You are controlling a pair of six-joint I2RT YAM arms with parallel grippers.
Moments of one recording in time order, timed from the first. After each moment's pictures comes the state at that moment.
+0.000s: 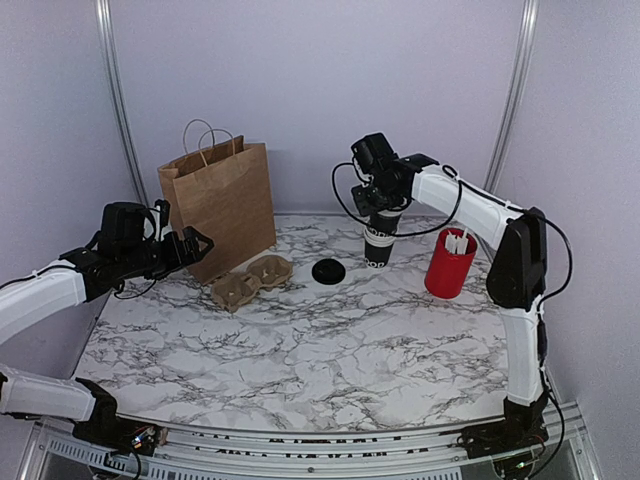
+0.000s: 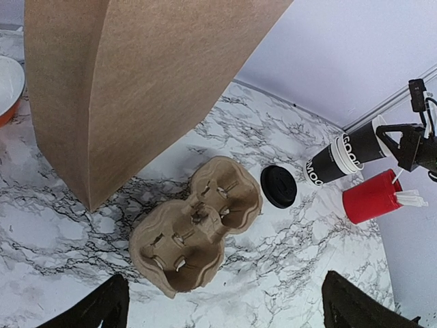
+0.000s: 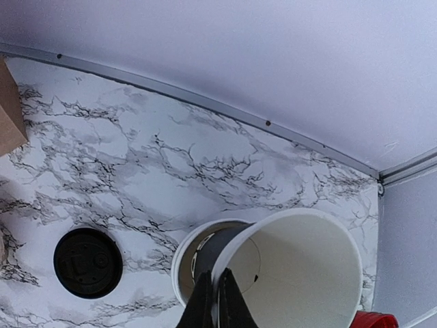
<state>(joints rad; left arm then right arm) -0.38 1.12 0.79 -0.18 0.14 -0.59 0.60 2.16 2.15 -0.78 0.45 0.07</state>
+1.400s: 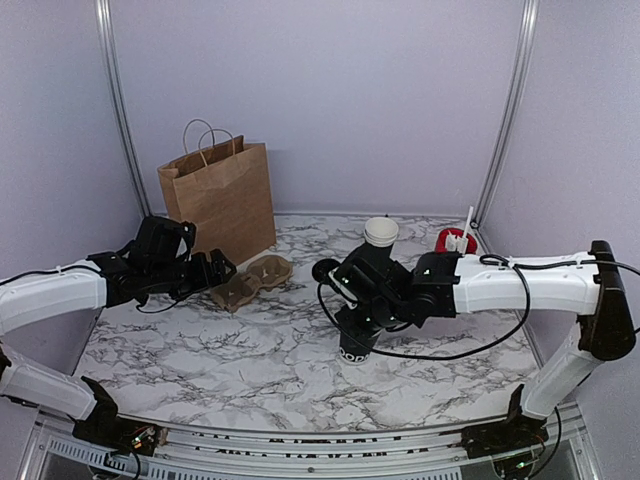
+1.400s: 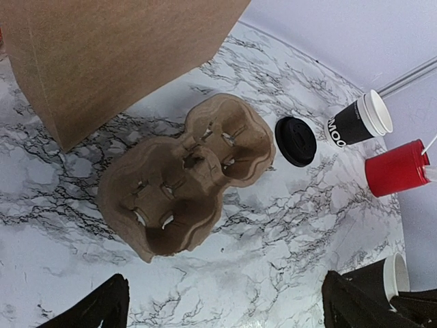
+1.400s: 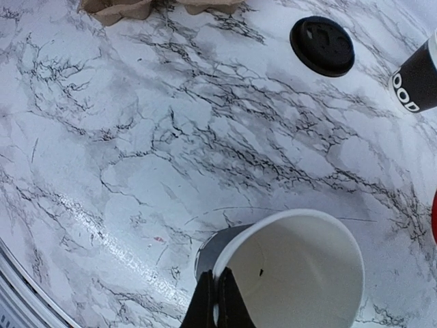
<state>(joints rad) -0.58 1.24 0.79 -0.23 -0.02 -0.71 1.10 1.58 1.22 -0.64 0.28 0.37</state>
